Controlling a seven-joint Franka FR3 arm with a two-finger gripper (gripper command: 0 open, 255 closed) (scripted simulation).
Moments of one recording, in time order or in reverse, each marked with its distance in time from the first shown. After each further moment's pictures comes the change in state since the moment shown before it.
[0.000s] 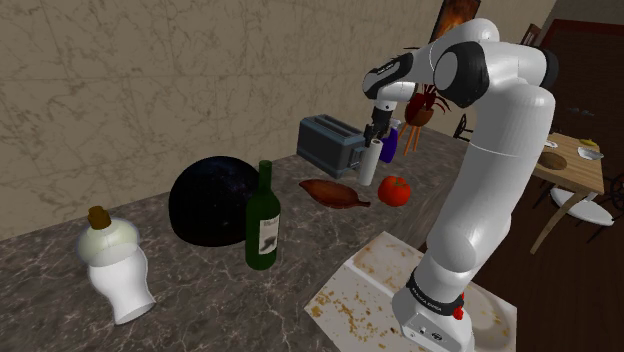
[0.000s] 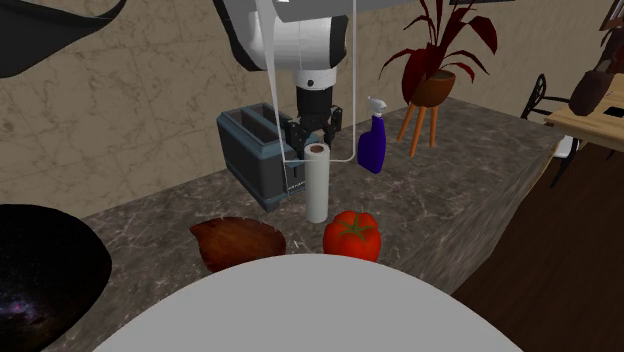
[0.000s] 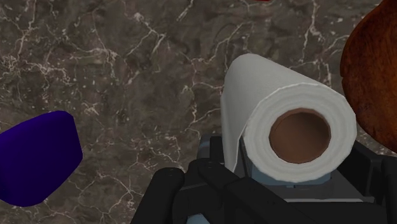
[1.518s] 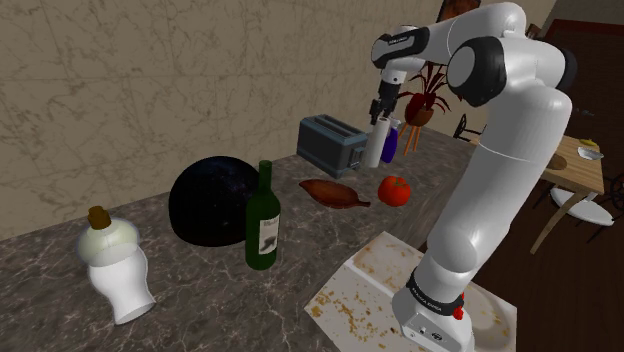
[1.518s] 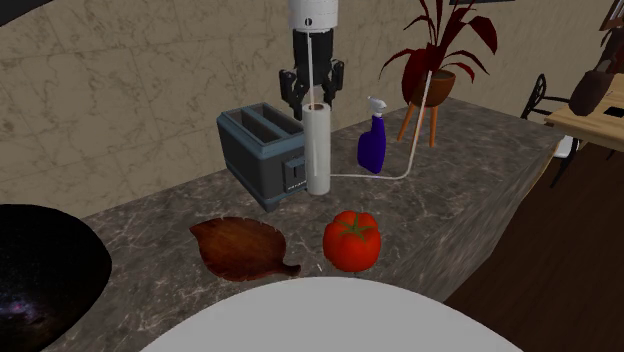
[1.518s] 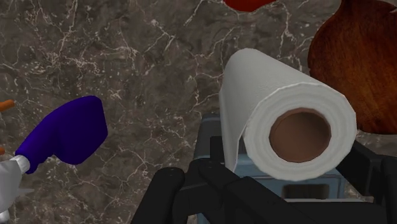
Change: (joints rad) arm 0.014 -0.078 -0.004 0.177 -0.054 -0.241 0.042
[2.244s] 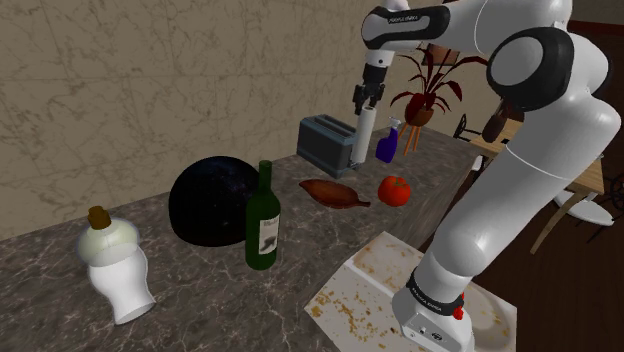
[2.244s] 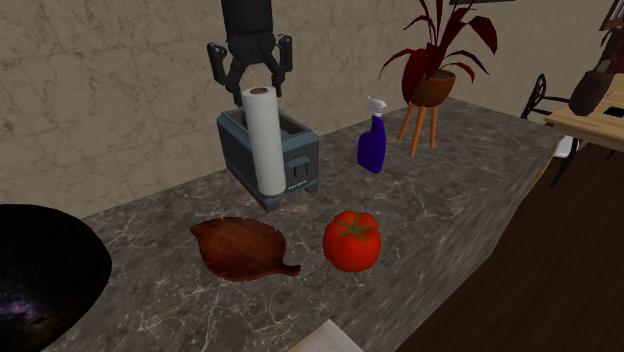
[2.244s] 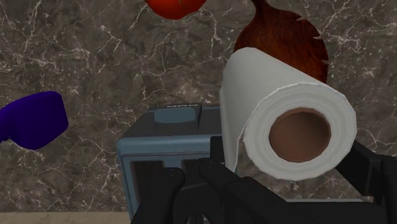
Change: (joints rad) arm 0.122 -0.217 0.131 -0.078 -0.113 -0.114 0.276
